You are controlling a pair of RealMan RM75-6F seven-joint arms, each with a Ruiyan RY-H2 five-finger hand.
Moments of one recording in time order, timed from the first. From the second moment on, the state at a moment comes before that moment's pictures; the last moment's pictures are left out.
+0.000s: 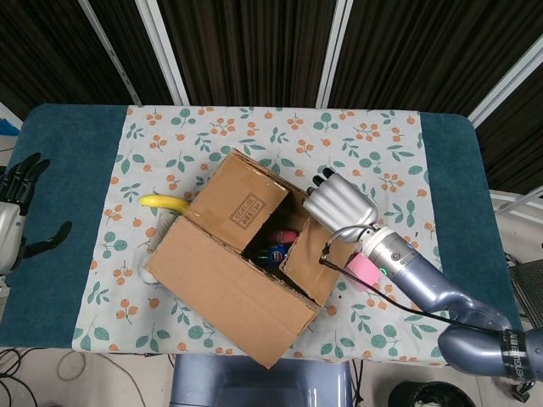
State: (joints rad) left arm -0.30 -0.89 -0.23 -1.92 1.36 1.41 -0.04; right arm 1.08 -0.83 0.19 -2.02 -1.01 0.82 -0.65
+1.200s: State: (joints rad) left arm -0.30 -0.89 -0.22 -1.93 1.38 1.41 -0.03; right arm 1.10 -0.68 0.22 -2.16 -0.96 0.81 -0.67
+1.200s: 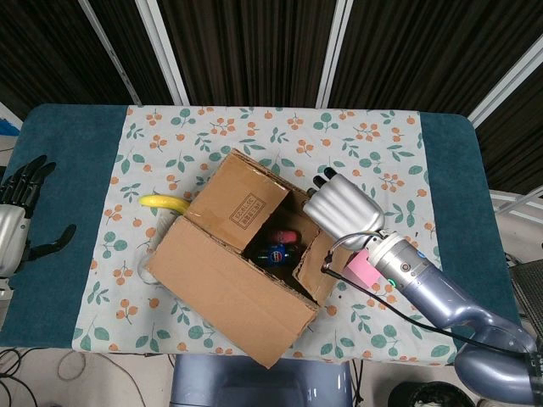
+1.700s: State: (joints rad) left arm -0.30 -0.89 -0.22 -1.94 1.39 1.41 -0.02; right arm 1.04 -0.59 0.20 -2.23 -0.95 0.85 -0.70
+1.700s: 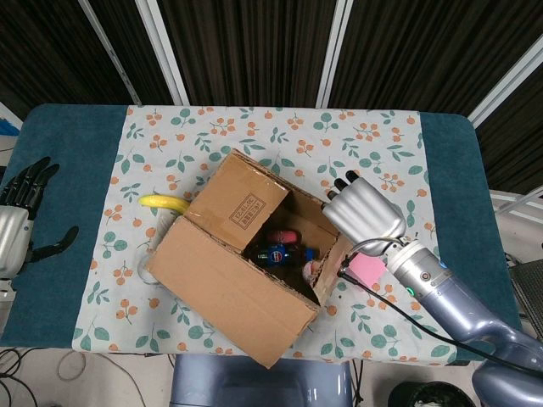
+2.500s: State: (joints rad) left arm -0.30 -0.90 -0.21 -1.95 1.40 1.40 0.00; right arm 0.79 -0.53 0.10 -2.33 -1.03 0.95 -0.66
